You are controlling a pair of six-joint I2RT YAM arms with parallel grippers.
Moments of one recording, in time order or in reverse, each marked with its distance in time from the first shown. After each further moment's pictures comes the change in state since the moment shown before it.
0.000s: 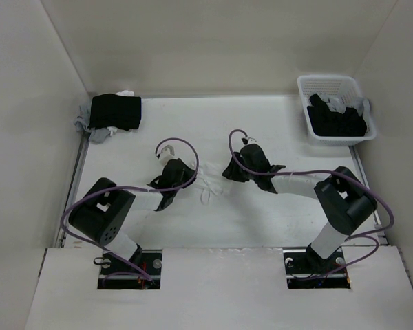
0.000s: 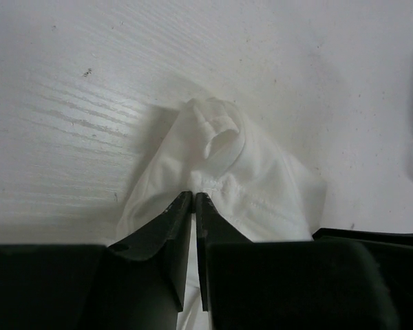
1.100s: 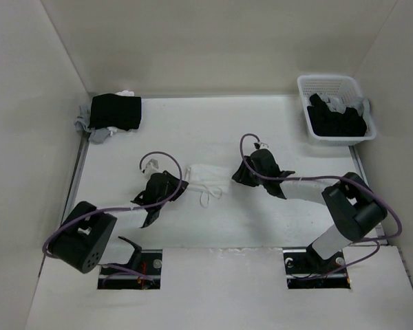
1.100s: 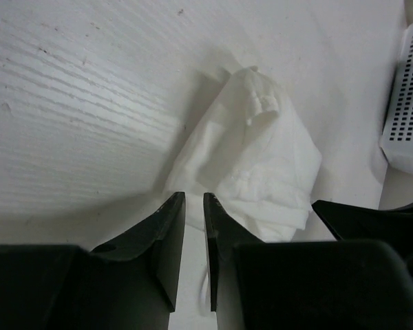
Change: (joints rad) left arm 0.087 -0.200 -0.231 0.034 0.119 -0.134; right arm -0.056 -0.058 -0.118 0.021 0.023 0.027
